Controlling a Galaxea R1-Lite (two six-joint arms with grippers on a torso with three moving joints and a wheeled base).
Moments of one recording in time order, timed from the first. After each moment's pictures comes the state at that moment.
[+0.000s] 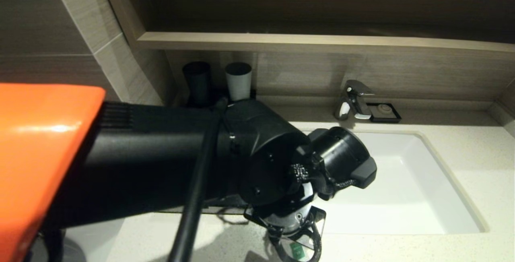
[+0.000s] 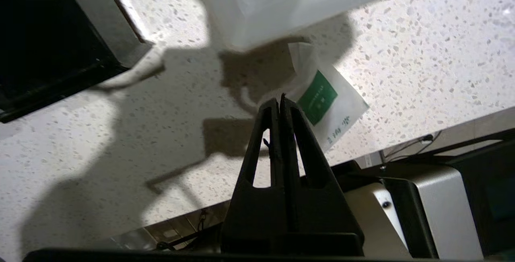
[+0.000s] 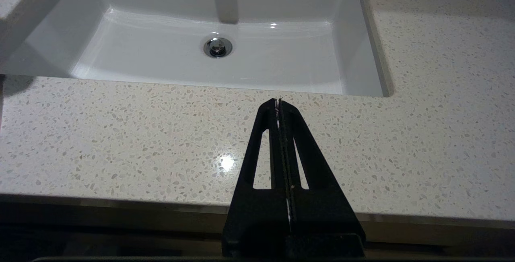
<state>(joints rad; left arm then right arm) -1.09 2.07 -1.81 0.90 0.28 -0.56 -0.01 0.00 0.00 0.01 0.01 -0.05</state>
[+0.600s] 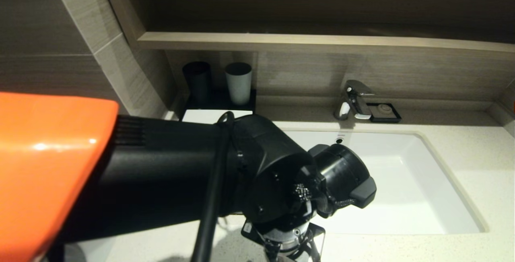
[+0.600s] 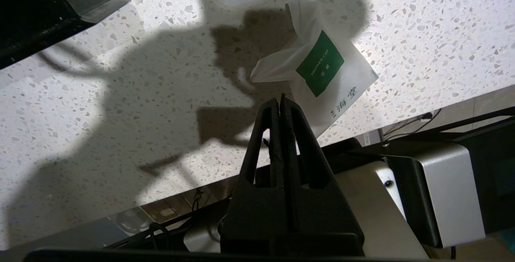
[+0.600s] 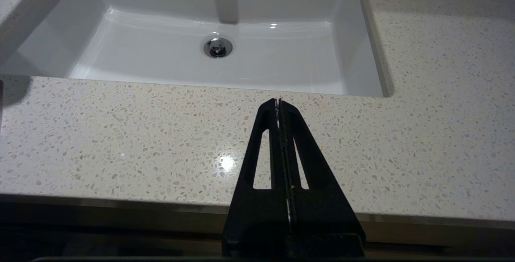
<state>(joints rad) -1.11 2.07 -1.75 0.91 0.22 -0.60 -0.01 0.00 0.00 0.01 0.01 -0.05</state>
